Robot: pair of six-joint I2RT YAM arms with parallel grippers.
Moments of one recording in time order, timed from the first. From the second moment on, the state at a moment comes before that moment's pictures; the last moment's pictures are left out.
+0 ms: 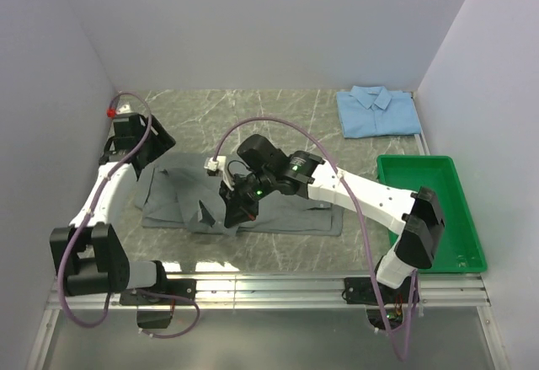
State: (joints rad) left arm 0.09 1.29 0.98 -0.29 0.00 -0.57; right arm 1.02 1.63 1.47 -0.61 -0.69 -0.03
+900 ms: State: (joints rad) left arm 0.10 1.63 0.97 -0.28 0.18 -0.57; right arm 1.03 1.46 1.34 -0.73 -0.68 -0.09
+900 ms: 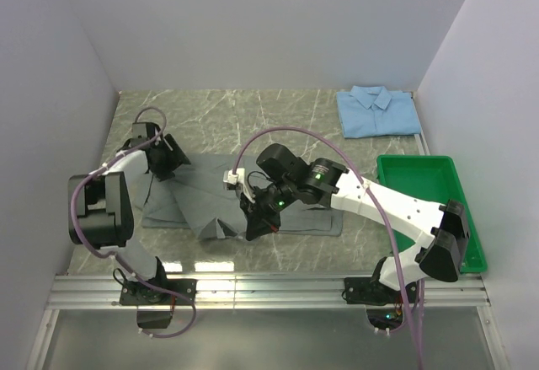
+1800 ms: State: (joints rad) left arm -0.07 1.52 0.97 -0.19 0.16 -0.49; right arm 1.04 1.53 1.34 -0.66 -0.80 -0.01
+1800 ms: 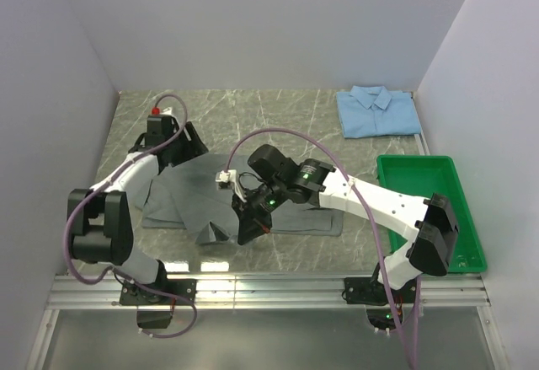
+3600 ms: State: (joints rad) left arm -0.12 1.47 0.99 -0.30 0.00 -0.45; right arm 0.46 1.53 0.95 -0.28 -0.06 0.41
